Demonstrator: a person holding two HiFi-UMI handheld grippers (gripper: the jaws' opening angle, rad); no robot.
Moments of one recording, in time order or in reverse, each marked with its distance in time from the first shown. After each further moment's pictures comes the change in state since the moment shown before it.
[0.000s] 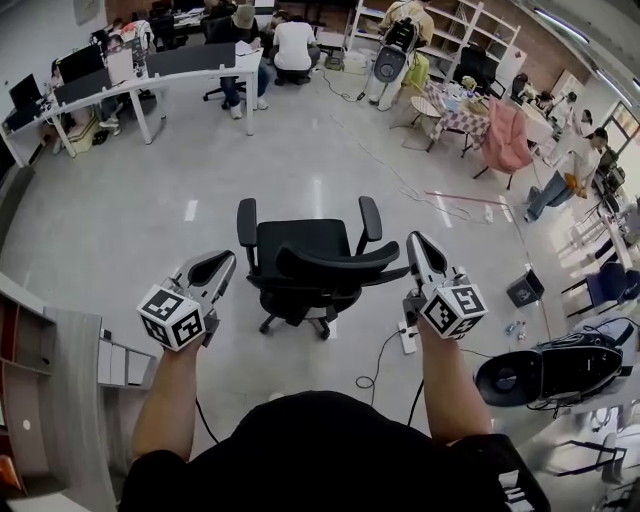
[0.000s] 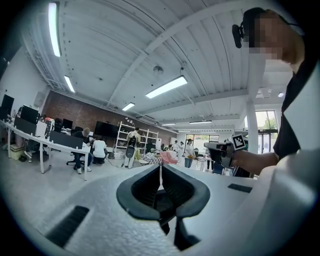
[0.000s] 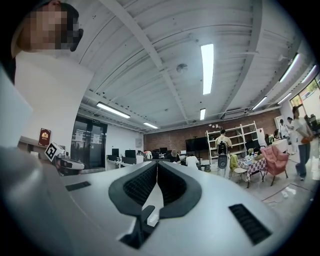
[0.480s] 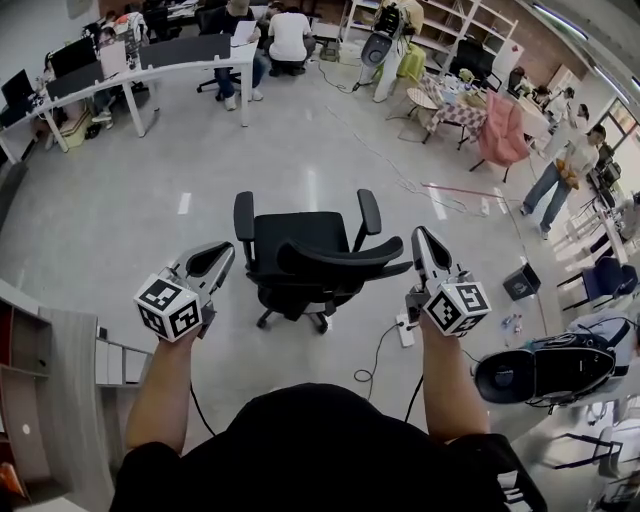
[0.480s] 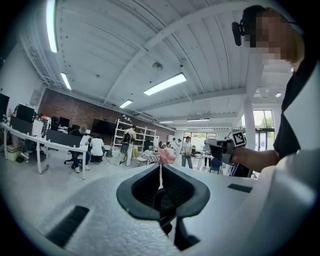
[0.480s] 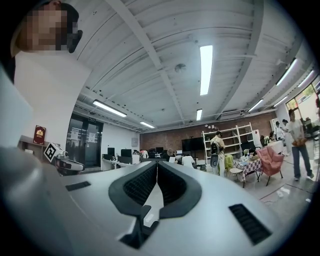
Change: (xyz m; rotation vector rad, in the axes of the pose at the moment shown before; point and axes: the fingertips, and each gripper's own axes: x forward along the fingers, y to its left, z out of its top) left arm 0.012 0.021 -0.006 0.005 0.034 -0.033; right arm 0.007 -0.005 -0.001 -0.007 0.006 -0.051
